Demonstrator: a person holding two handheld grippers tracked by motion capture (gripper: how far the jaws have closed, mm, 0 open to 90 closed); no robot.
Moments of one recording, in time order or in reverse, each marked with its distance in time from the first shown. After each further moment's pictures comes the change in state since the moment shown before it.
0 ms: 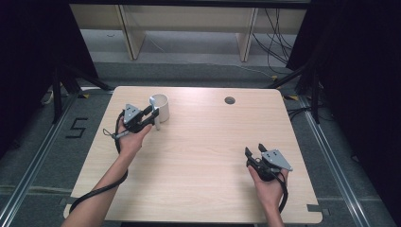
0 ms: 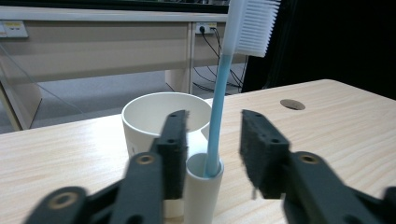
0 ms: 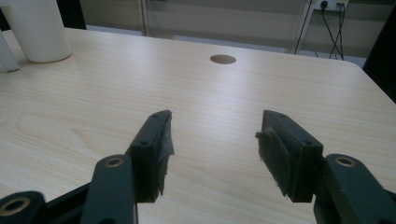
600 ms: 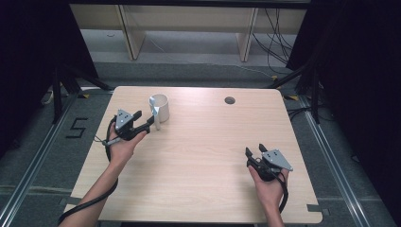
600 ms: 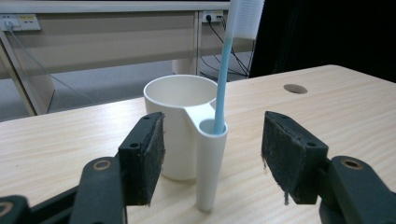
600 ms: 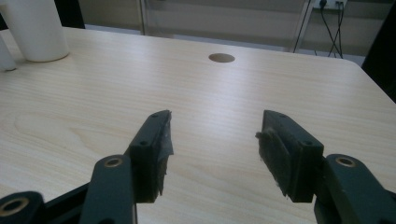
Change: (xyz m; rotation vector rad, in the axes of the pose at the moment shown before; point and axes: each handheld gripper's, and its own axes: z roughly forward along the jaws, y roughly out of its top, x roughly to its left) left arm 0.001 0.000 -0.039 0.062 0.036 0.019; right arm -0.001 -0.001 0.000 0.010 -0.003 0.003
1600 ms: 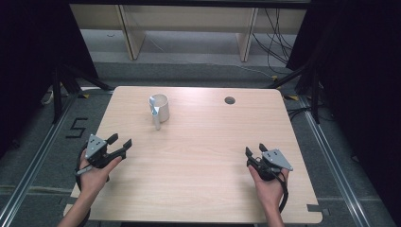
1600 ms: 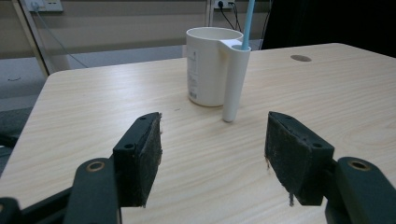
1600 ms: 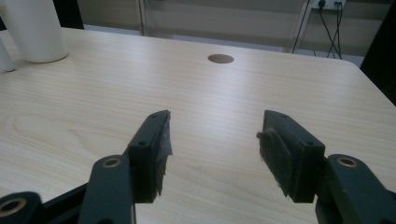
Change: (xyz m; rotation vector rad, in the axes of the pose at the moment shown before) left arm 0.026 -0.045 -0.095 0.032 0.039 -0.025; right arm 0.000 0.001 0.000 -0.003 -0.003 0.011
